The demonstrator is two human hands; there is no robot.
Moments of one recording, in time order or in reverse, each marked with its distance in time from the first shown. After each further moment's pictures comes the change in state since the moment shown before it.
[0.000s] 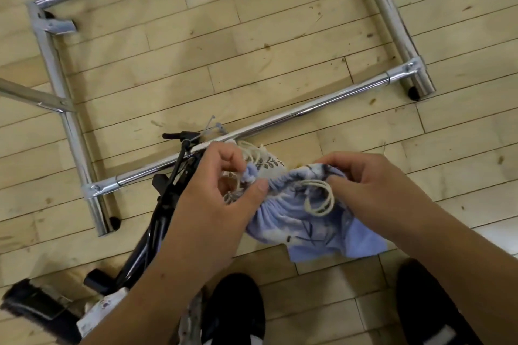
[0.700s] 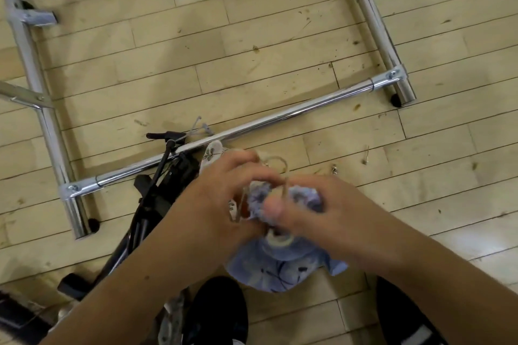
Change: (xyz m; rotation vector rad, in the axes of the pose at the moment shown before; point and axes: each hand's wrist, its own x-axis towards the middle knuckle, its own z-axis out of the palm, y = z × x) left_hand 0.012 0.003 -0.004 0.369 -0.276 0.314; right_hand -0.009 -0.039 0.016 0.041 -0.334 -0.022
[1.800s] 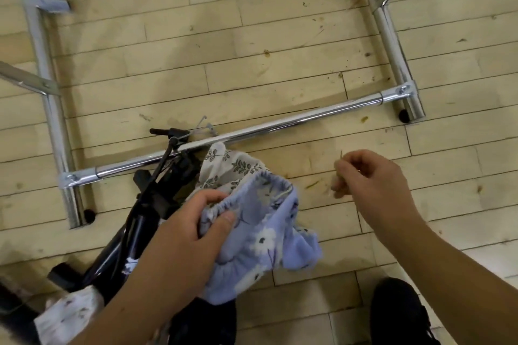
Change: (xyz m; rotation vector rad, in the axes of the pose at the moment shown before) left_hand -0.035 -0.011 0.018 -0.305 0.089 -0.595; right_hand 0.024 0.078 -0.050 -0.012 0.681 0.161
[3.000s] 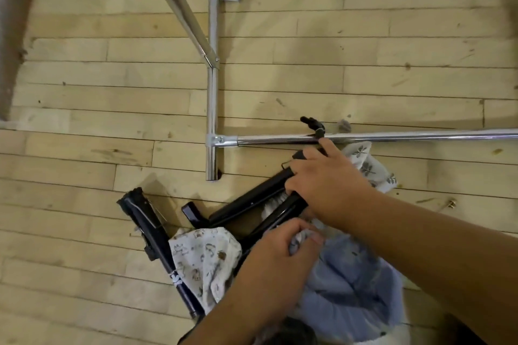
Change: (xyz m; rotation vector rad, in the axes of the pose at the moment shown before) left_hand -0.069 -0.058 -0.042 -0.328 -0.023 -0.133; right_hand -0.064 -0.129 0.194 -1.521 -0.653 -1.040
